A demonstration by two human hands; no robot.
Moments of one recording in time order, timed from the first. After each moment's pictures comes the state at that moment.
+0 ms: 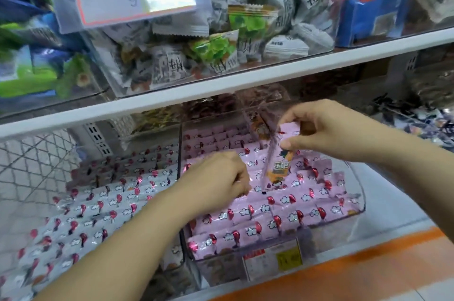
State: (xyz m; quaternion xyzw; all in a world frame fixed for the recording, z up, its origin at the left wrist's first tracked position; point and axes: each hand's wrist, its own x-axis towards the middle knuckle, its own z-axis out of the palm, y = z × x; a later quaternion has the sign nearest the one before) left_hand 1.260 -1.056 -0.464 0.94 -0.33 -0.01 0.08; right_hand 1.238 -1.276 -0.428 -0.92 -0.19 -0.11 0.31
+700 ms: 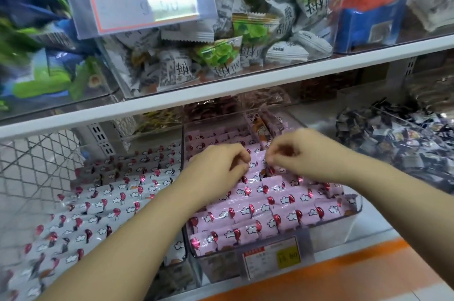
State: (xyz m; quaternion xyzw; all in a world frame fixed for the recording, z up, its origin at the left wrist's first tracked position) left_hand 1.264 -1.057 -0.460 0.94 -0.27 0.04 0.18; right_hand 1.235 -1.250 -0.450 -0.95 -0.15 -0.05 0.27
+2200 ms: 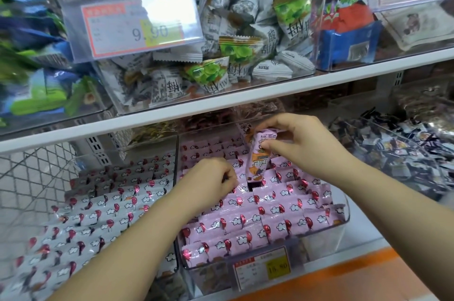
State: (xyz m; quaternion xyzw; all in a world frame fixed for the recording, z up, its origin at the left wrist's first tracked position) left_hand 1.277 -1.058 -0.472 0.94 -0.29 0.04 0.15; right_hand 1.235 -1.256 -0.436 -0.88 -0.17 -0.23 0.38
